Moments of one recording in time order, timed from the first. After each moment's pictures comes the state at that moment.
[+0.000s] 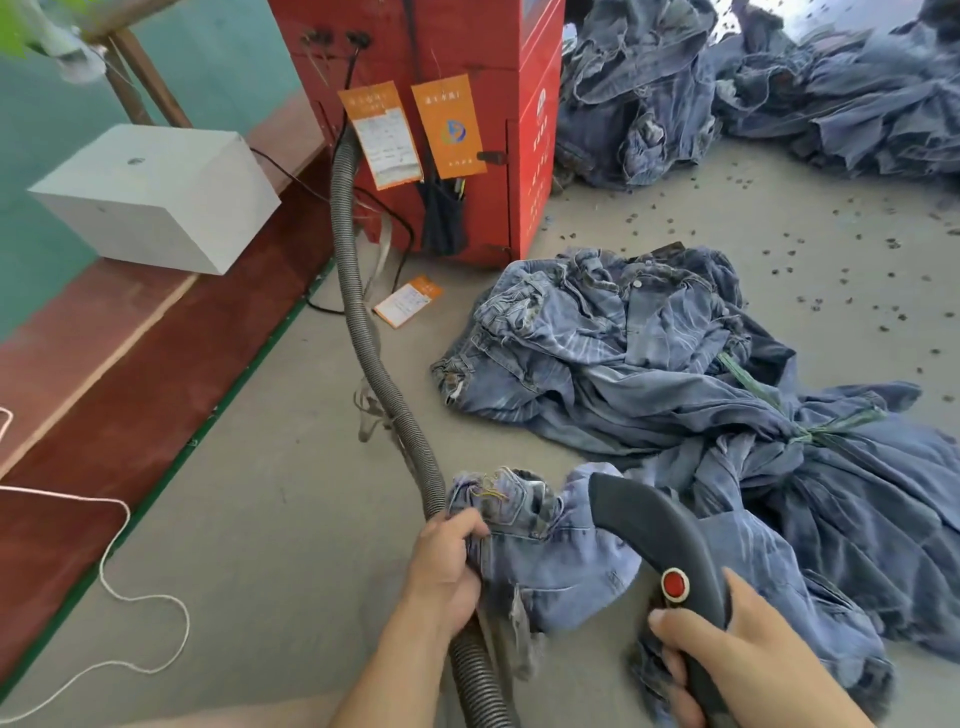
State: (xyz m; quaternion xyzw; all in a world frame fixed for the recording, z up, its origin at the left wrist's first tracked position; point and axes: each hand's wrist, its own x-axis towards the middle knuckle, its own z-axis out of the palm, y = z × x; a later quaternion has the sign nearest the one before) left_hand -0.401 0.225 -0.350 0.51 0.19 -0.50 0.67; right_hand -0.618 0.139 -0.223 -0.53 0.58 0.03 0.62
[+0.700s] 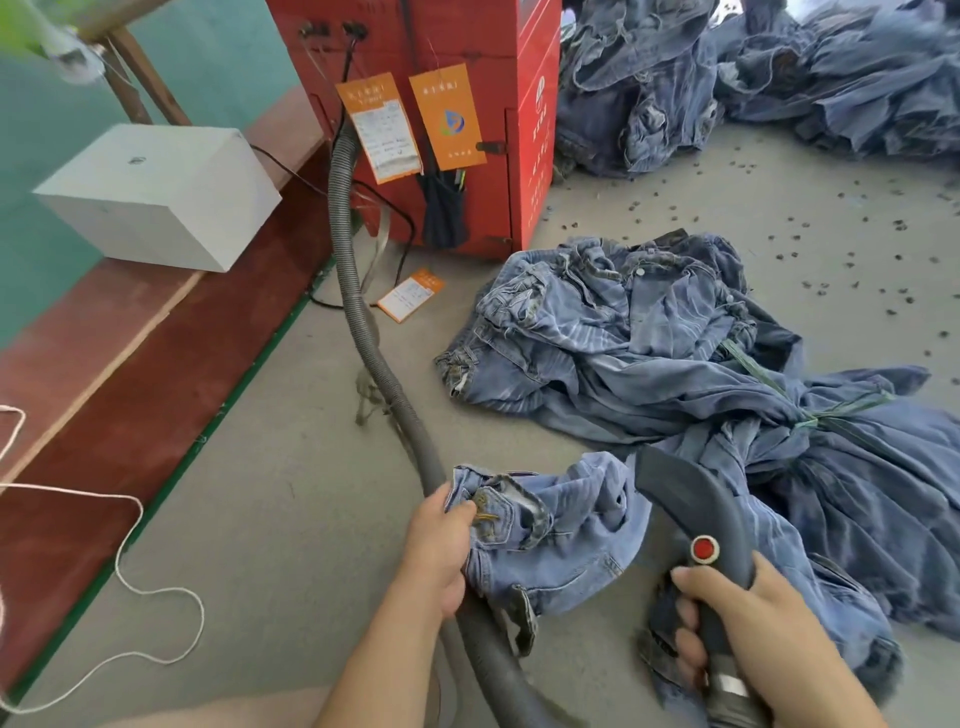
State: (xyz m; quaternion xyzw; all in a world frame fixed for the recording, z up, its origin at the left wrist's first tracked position) left_hand -0.389 0.235 -0.348 0.69 0.07 -0.45 0.56; right_hand -0.623 0.140 -0.250 -0.43 0.60 -0.09 0.67
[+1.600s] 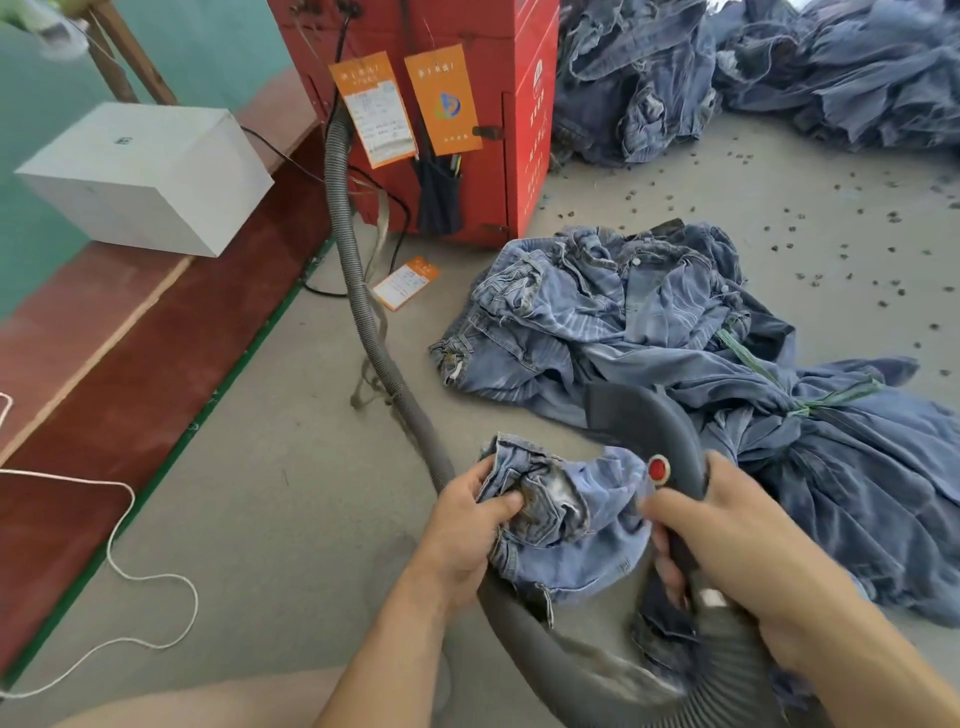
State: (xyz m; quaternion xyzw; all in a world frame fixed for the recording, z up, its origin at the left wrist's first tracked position) left_hand -0.409 0.227 -0.324 0.59 -0.06 -0.54 0.60; right_hand -0.589 0.116 -0.208 -0.59 0.53 -0.05 0.61
